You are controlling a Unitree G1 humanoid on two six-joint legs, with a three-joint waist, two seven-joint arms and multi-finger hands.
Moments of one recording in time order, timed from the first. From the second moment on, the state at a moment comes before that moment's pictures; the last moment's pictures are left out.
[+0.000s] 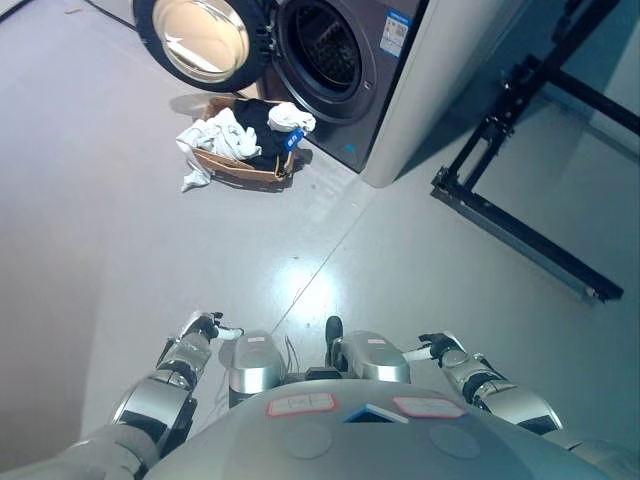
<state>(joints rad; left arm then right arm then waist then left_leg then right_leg) -0.14 0.28 -0.31 1.28 0.11 0.10 0.12 -0.07 -0.28 0.28 1.34 -0.14 0.11 -0.11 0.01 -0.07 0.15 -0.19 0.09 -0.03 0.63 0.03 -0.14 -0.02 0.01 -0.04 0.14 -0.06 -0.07</state>
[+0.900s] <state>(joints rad) -0.19 0.27 -0.37 1.21 0.12 0.09 0.13 -0.06 -0.29 0.31 1.31 -0.12 0.09 -0.11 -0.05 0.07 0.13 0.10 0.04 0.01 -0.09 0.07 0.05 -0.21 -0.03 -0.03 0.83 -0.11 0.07</state>
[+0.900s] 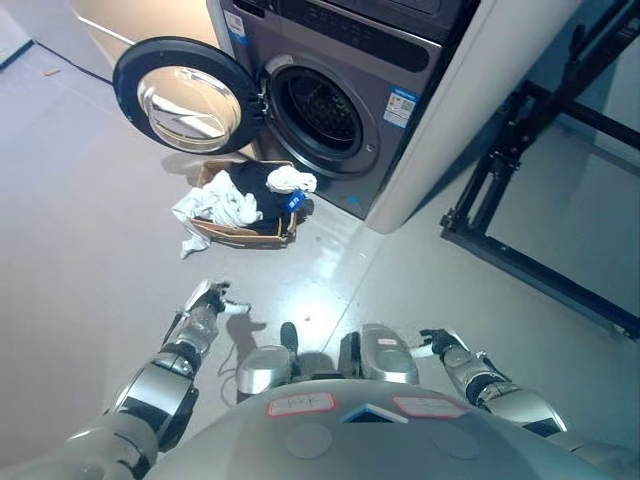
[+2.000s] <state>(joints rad) -0.13 0.24 -0.33 1.24 0.13 0.06 0.15 -0.14 -0.36 0.36 1.21 -0.10 0.09 -0.12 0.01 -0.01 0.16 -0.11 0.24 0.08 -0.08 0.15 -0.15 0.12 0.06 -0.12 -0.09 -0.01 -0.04</state>
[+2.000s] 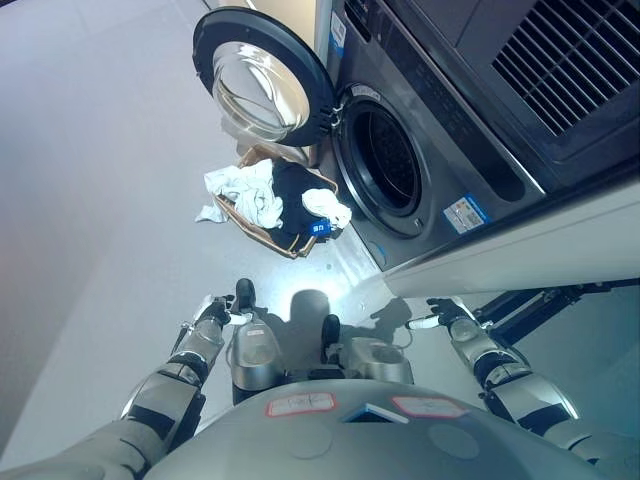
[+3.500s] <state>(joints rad) -0.41 0.42 -0.40 0.99 -0.04 0.04 0.43 -1.12 -0.79 0.92 0.76 -0.69 0.15 -0.47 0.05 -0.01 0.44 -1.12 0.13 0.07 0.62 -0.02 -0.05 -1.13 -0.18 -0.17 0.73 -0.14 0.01</state>
